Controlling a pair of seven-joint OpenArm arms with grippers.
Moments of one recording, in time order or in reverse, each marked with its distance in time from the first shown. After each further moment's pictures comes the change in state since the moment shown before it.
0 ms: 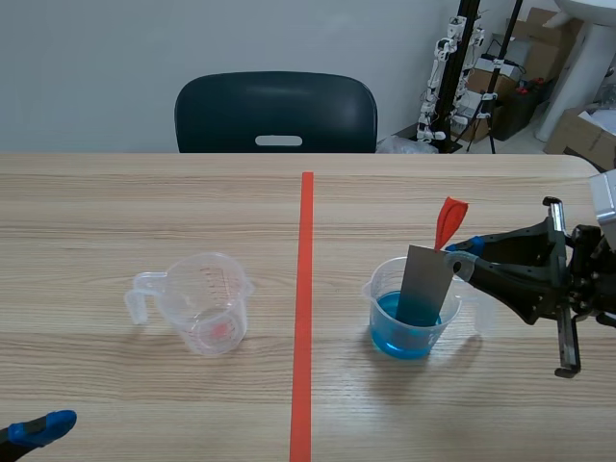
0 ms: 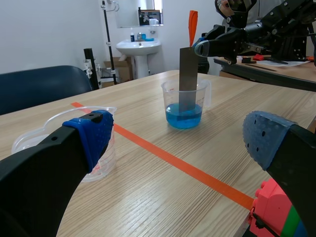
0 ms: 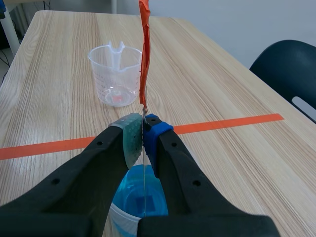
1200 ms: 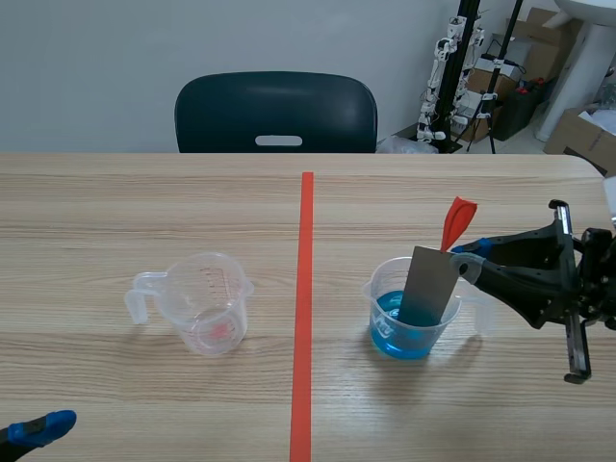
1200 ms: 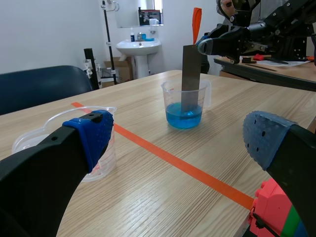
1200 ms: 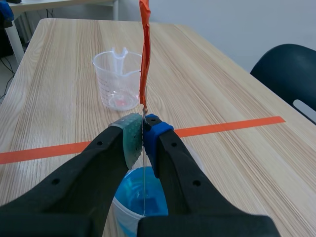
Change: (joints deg) left arm 0.0 0.0 0.0 0.0 0.0 0.0 0.0; right arm -0.9 0.8 0.0 0.0 0.0 0.0 2.3
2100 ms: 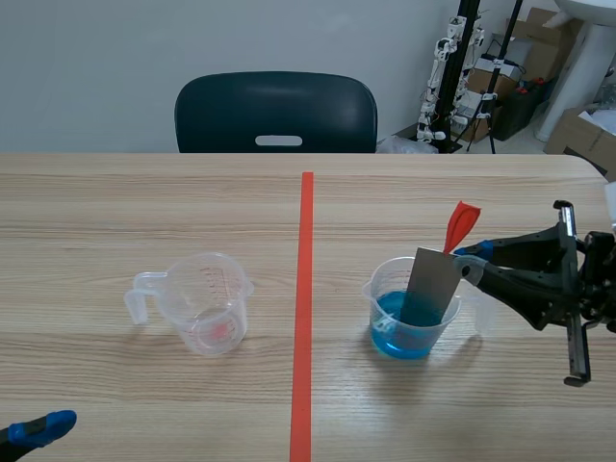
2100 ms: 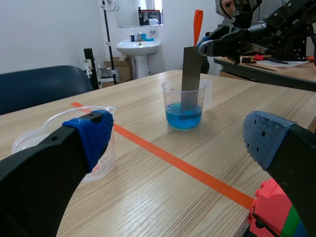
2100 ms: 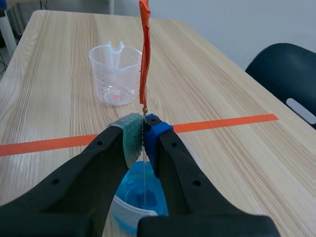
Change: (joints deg) left arm 0.0 0.0 0.0 0.0 0.0 0.0 0.0; right arm -0.3 0.2 0.0 0.0 0.0 -2.2 -0.5
